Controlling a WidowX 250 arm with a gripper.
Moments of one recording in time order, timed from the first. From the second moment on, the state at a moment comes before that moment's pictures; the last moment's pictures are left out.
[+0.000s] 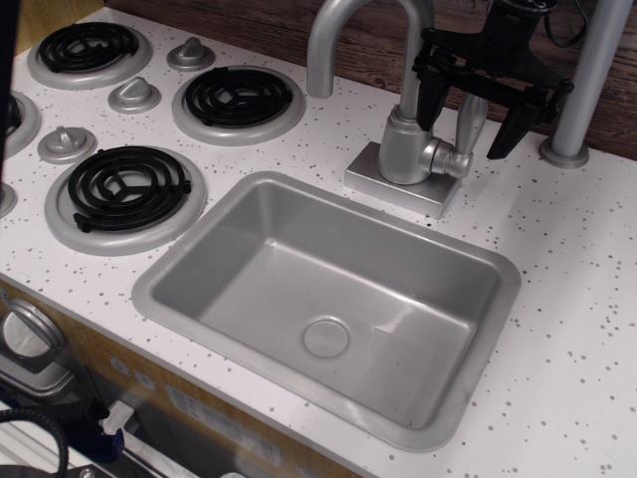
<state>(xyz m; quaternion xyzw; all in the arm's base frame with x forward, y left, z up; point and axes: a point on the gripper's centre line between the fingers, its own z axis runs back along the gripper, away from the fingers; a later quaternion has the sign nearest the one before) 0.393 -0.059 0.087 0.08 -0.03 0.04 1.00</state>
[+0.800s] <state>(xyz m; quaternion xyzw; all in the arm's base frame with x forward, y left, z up) 0.410 -0.062 0.072 0.12 -0.09 0.03 0.99</state>
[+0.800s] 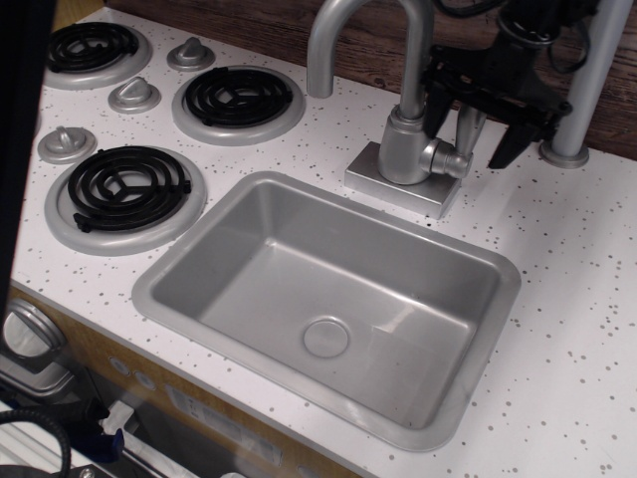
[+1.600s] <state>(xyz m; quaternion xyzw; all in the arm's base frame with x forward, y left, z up) 0.428 -0.060 0.088 0.12 -0.11 0.01 0.99</state>
